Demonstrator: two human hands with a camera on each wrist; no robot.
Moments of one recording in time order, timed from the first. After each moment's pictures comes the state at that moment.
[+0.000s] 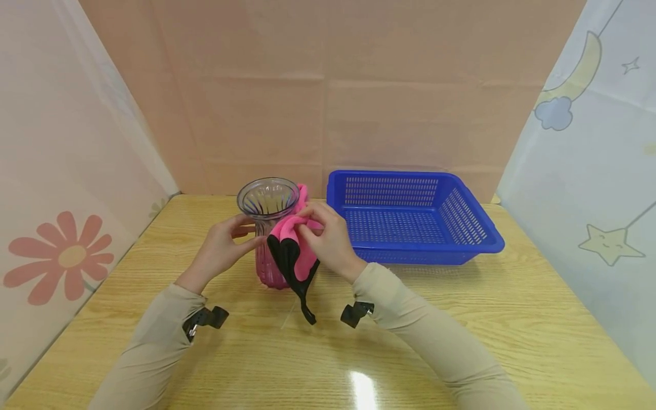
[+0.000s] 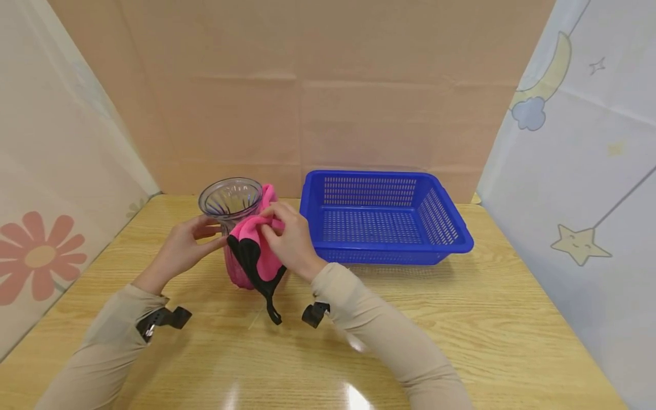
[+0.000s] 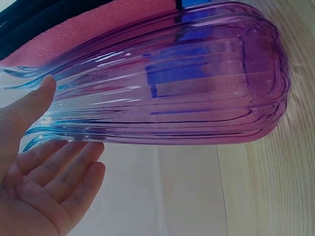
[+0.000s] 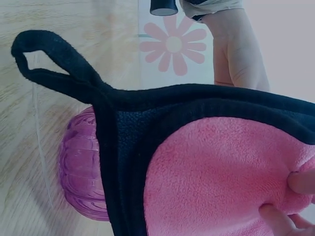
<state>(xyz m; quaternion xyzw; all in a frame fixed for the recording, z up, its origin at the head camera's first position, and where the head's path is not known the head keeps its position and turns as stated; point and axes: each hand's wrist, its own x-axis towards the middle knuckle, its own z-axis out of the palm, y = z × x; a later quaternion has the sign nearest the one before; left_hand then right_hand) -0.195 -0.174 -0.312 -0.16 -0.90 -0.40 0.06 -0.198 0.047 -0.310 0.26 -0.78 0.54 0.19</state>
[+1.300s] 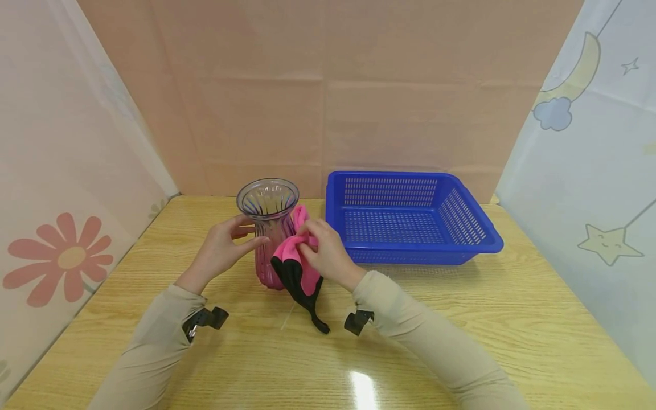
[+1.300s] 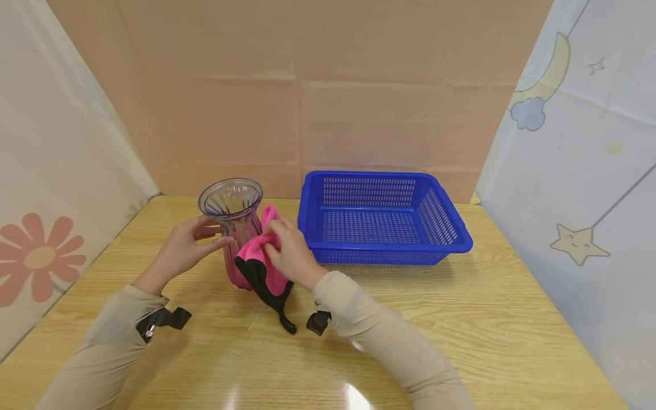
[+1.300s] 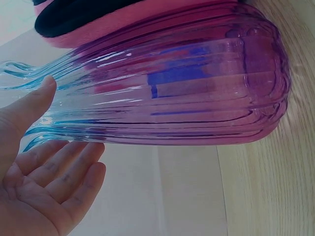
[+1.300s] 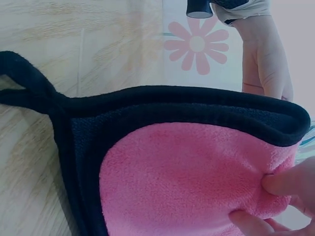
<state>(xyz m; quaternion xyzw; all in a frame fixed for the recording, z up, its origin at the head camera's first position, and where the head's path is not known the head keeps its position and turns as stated) -0.195 -0.175 -0.313 -0.15 -0.90 -0.41 0.05 -0.195 0.051 -0.331 0.28 -0.85 0.42 0.16</state>
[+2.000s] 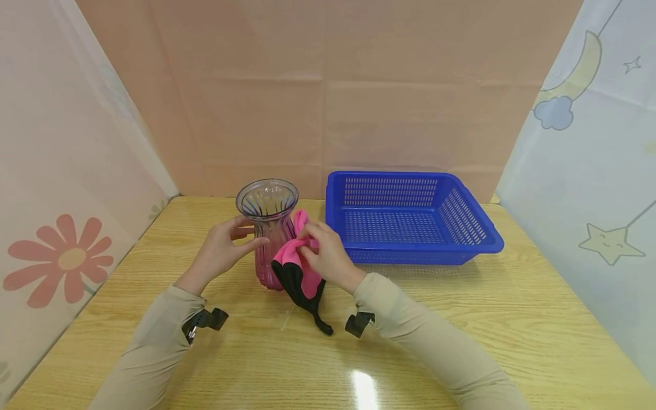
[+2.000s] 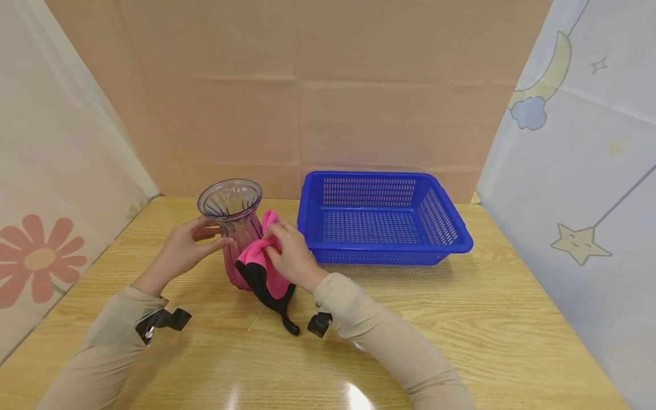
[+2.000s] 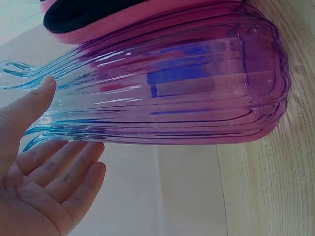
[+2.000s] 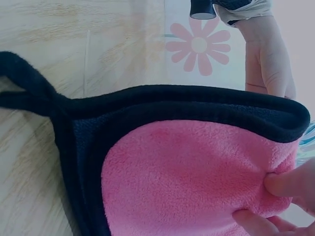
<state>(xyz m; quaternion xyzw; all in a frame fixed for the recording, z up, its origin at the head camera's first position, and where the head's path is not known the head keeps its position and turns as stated) -0.194 -0.175 -0.312 -0.15 -0.90 -0.41 0.05 -0.196 0.052 -0.337 0.28 -0.85 0.41 0.17</state>
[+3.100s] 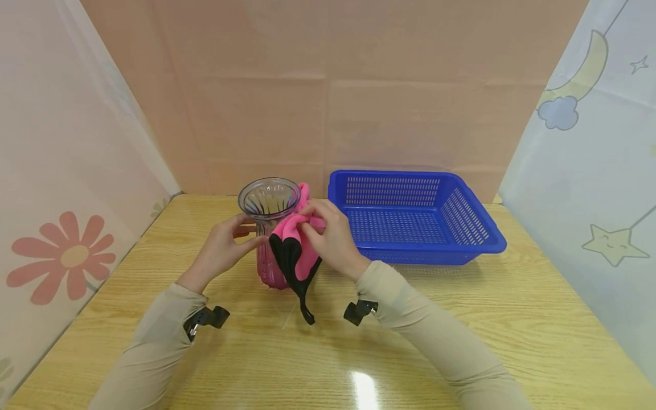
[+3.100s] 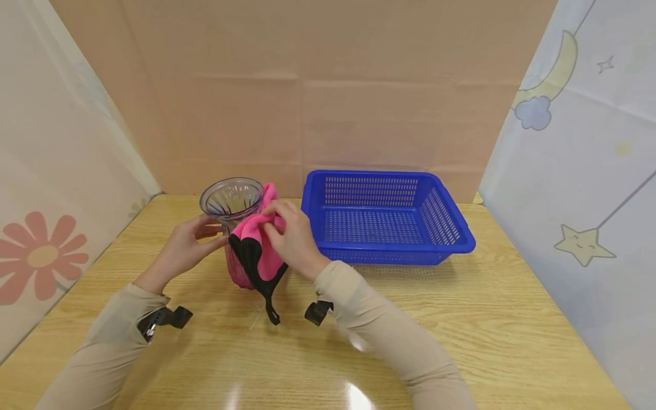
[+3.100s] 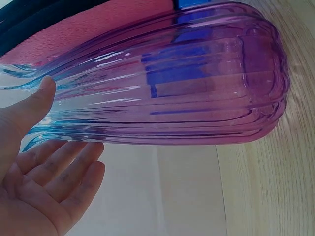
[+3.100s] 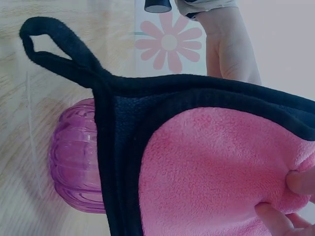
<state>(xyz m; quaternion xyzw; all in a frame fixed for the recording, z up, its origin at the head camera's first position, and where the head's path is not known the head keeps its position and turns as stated) -0.198 -0.173 -0.311 -0.17 -0.90 -0.40 0.07 -0.199 0.052 -0.304 0.29 -0.78 0.50 0.23</state>
